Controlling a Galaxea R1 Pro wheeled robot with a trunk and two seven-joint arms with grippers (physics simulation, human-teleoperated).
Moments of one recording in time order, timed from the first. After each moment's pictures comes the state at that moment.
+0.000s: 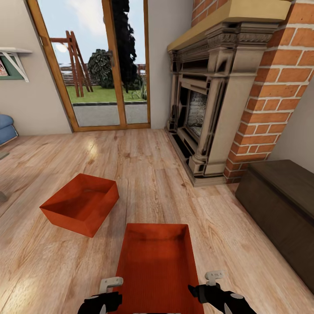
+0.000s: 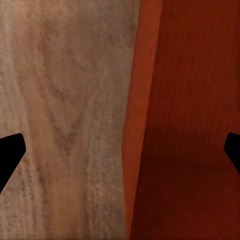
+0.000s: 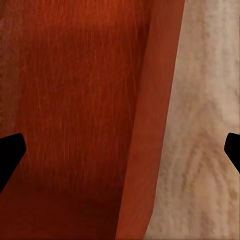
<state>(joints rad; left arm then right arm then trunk) -0.22 -0.13 0.08 -0.85 -0.02 0.49 0.12 -0.38 -0.03 0.00 -0.48 -0.02 0.11 0.36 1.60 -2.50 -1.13</state>
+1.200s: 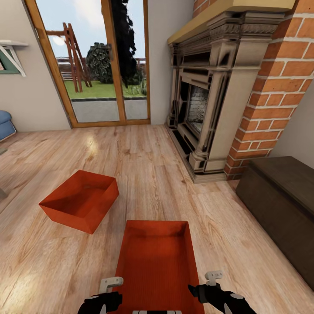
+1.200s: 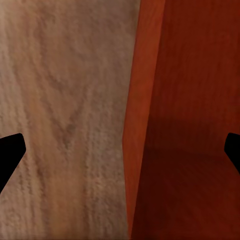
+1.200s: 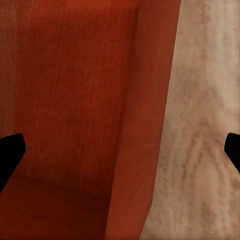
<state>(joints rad) -0.22 -0.13 0.08 -0.85 -0.02 0.48 0.12 -0.38 -0.03 0.00 -0.48 -0.03 0.11 0.35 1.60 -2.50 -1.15</state>
